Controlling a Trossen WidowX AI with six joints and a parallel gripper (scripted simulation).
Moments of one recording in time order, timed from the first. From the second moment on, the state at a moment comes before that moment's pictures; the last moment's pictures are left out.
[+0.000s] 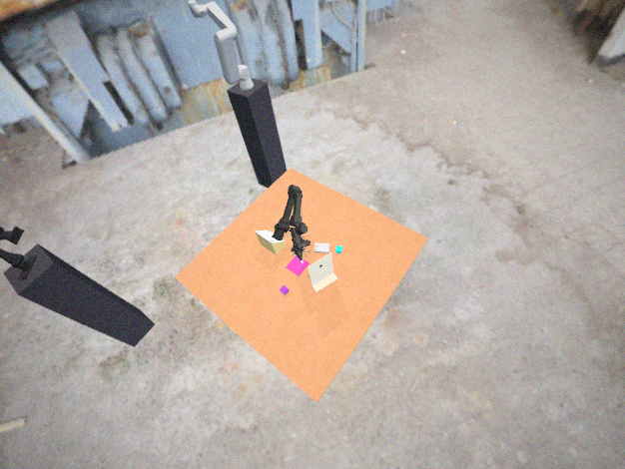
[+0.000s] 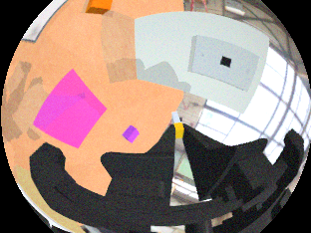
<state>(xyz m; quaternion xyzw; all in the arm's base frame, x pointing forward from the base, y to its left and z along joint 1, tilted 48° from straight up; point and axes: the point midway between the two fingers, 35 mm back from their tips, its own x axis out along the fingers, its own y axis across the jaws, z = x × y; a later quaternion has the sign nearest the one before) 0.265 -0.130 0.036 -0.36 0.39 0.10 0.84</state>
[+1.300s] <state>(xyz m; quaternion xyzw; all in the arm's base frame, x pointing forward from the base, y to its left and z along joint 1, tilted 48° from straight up) 0.207 -0.069 -0.023 -0.27 0.27 0.35 0.86</state>
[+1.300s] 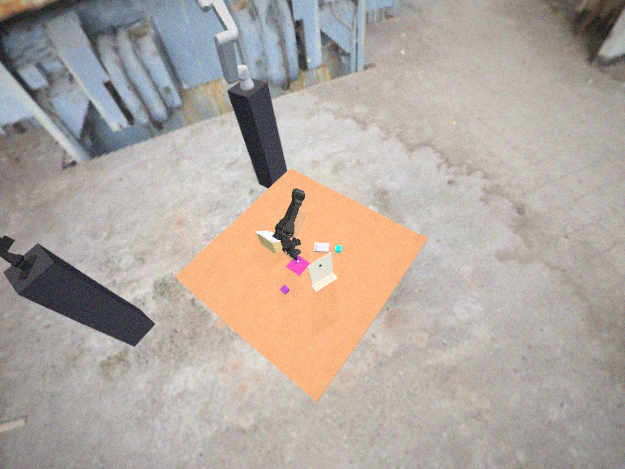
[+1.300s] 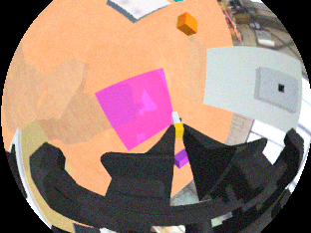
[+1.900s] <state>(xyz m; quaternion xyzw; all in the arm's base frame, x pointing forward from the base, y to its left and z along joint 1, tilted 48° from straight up) 0.211 -0.056 -0.036 -0.27 0.27 0.35 0.86</state>
